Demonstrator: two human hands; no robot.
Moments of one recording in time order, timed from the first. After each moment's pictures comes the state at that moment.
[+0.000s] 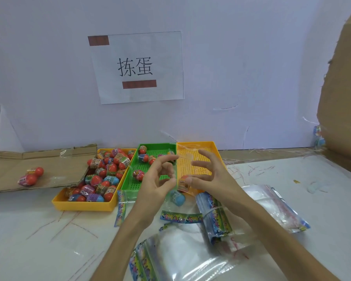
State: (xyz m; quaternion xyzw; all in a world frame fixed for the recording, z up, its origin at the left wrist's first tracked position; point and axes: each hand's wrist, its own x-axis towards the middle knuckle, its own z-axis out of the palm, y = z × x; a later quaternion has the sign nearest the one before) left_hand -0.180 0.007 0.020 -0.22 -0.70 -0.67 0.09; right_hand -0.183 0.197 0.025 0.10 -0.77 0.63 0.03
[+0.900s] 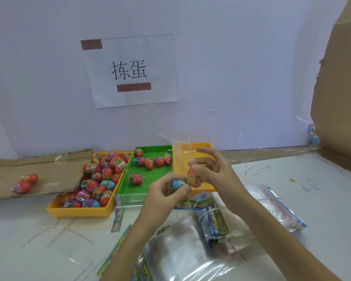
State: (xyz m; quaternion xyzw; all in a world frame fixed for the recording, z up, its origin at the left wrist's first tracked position) left_hand -0.177 0.024 0.009 -0.18 -0.71 -0.68 0.01; right_hand -0.184 0.202 0.036 0.10 -0.68 0.72 0.08
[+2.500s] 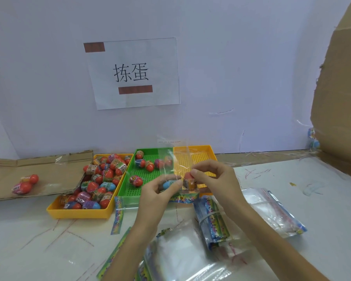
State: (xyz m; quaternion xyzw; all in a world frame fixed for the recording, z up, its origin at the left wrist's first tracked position) left_hand -0.179 0.024 0.011 -0.07 -0.66 -0.74 0.04; right_hand -0.181 0.195 0.029 0.05 -0.72 0.68 0.14
